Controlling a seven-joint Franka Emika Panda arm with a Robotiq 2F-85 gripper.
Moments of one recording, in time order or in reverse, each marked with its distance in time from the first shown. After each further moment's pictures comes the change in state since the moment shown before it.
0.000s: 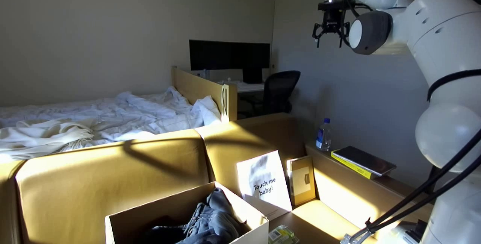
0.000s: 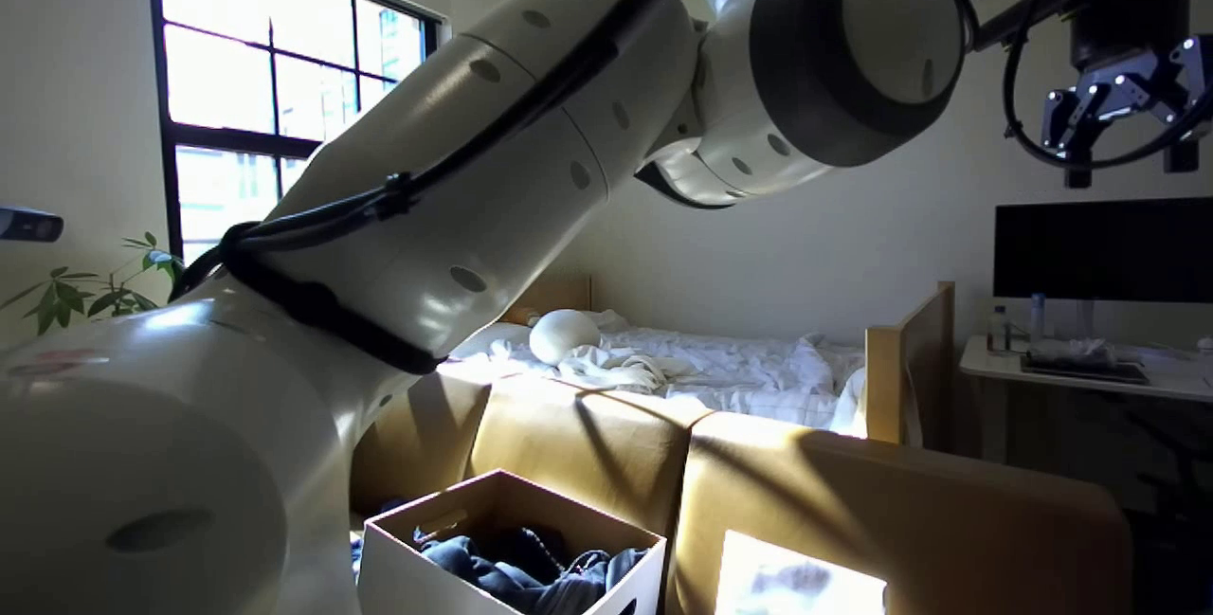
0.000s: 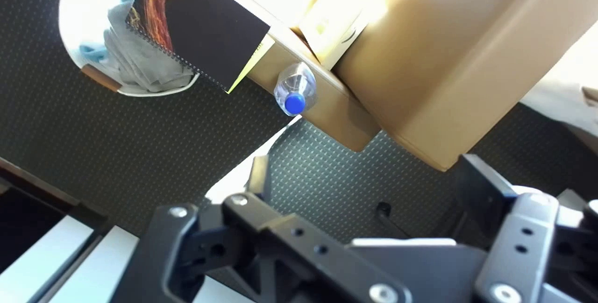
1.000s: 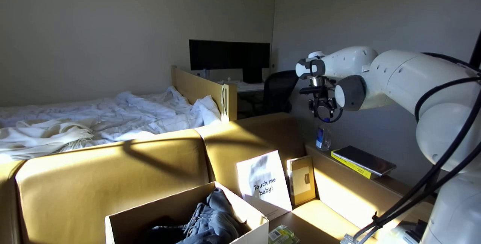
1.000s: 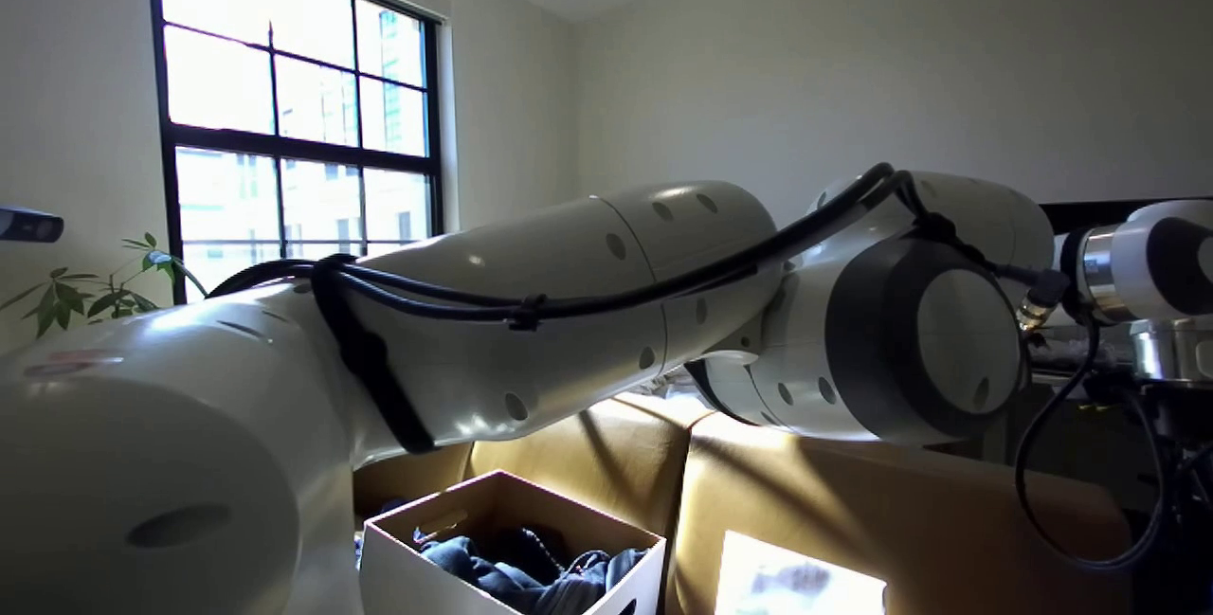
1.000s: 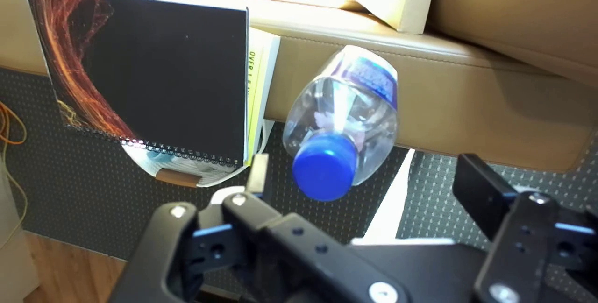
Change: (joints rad) arm 0.023 0.506 -0.145 -0.042 -0.015 0.354 0.518
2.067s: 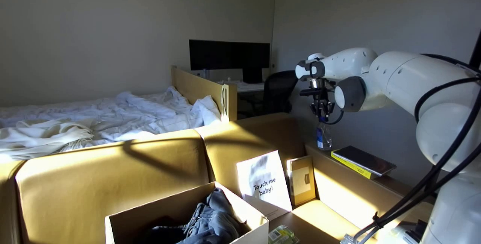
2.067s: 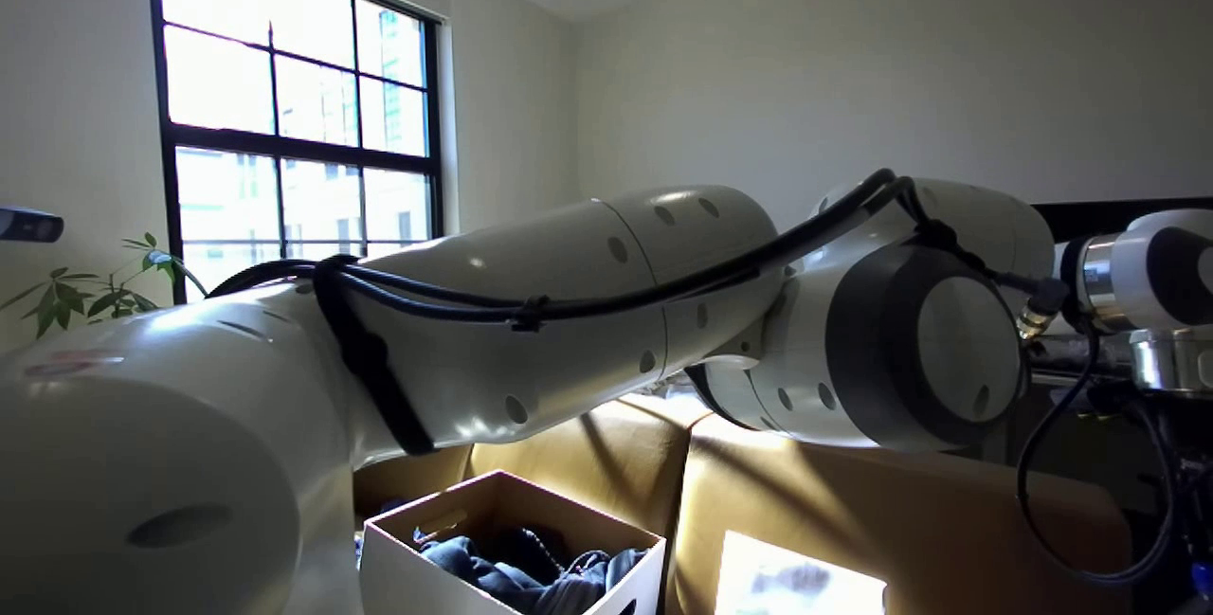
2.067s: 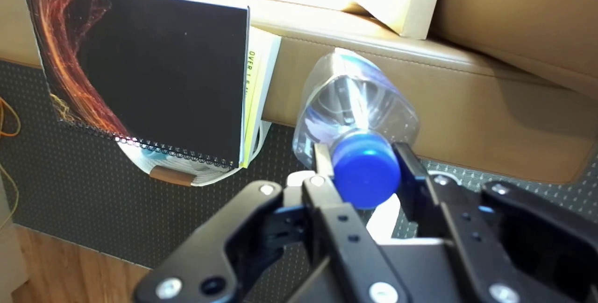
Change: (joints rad) arm 0.000 0.012 0.001 -0.003 0.000 0.009 -0.033
